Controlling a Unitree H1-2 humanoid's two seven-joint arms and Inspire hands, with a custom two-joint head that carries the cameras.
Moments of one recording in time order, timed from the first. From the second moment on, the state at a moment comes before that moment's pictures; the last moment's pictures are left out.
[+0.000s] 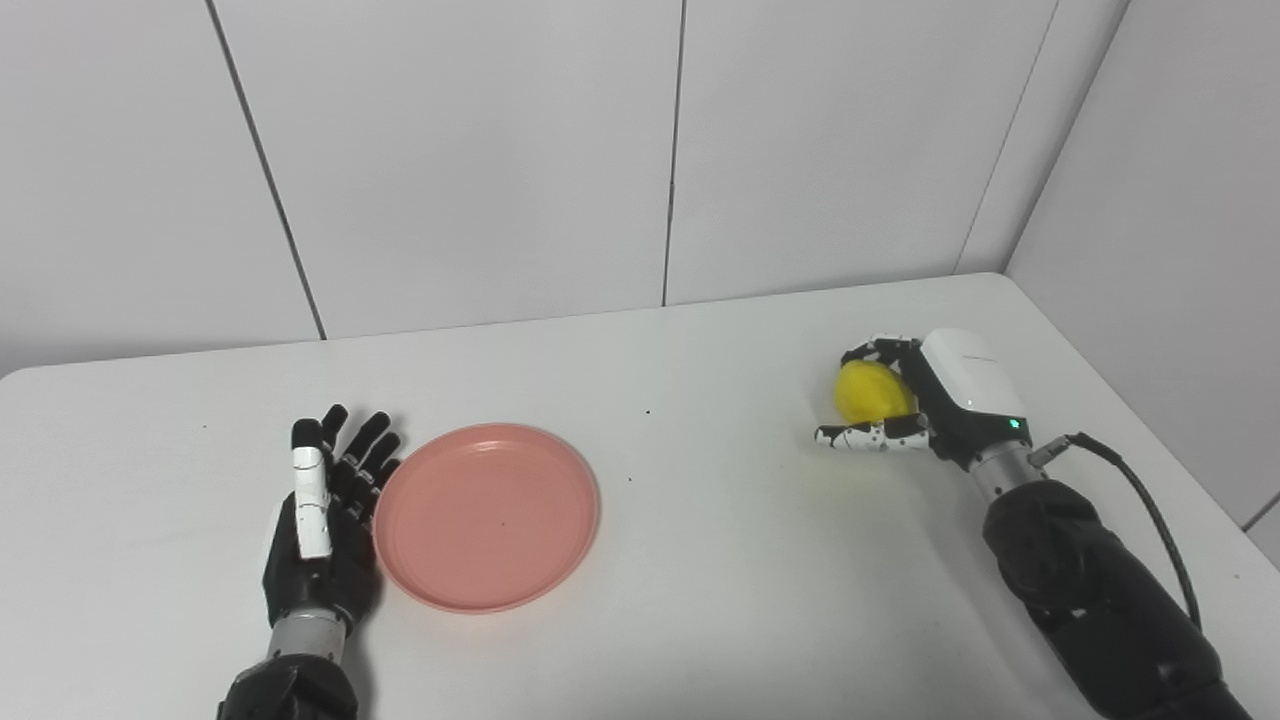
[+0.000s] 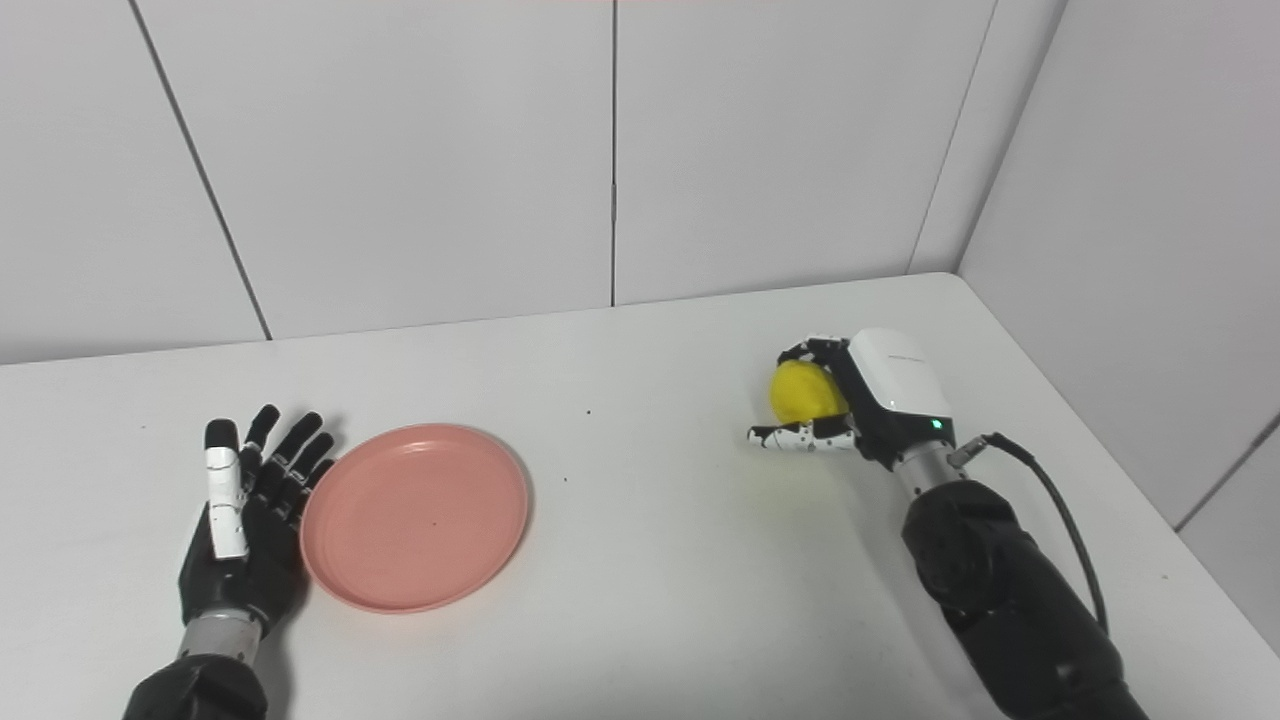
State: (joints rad) left arm -0.24 -0.09 0.11 0.01 -0.32 0.27 0.00; right arm -0.29 -0.56 0.10 0.11 -0.62 0.01 -0.12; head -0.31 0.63
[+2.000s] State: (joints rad) left arm -0.22 -0.17 0.02 0.01 -0.25 0.21 0.07; right arm -0.48 -0.33 0.29 -0.11 -0.67 -0.06 0.14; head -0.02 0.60
